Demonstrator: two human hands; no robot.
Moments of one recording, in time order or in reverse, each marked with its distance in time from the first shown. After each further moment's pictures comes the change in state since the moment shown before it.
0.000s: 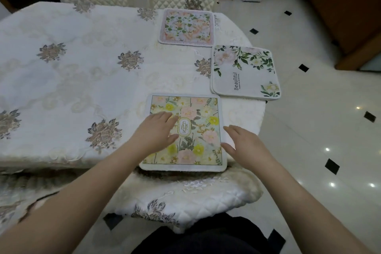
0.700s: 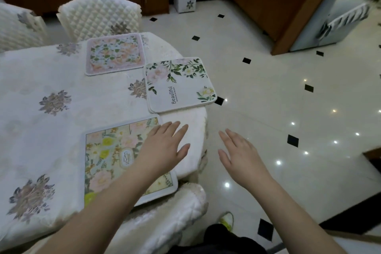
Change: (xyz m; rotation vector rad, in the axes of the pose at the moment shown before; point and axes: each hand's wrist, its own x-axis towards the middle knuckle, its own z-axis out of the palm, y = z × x) left_hand 0.067 0.172 -0.062 -0.023 0.180 0.236; right_hand -0.082 0.115 -0.005 0.121 0.247 0.307
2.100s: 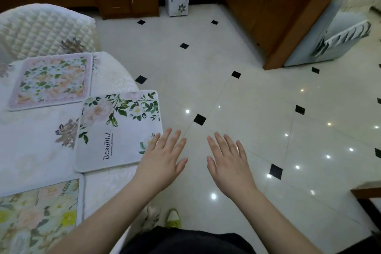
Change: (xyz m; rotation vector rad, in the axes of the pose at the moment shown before) left_hand 0.284 0.117 0.018 0.105 0.123 0.000; right_hand 0.201 0.219 -0.053 -0.143 0.112 -0.006
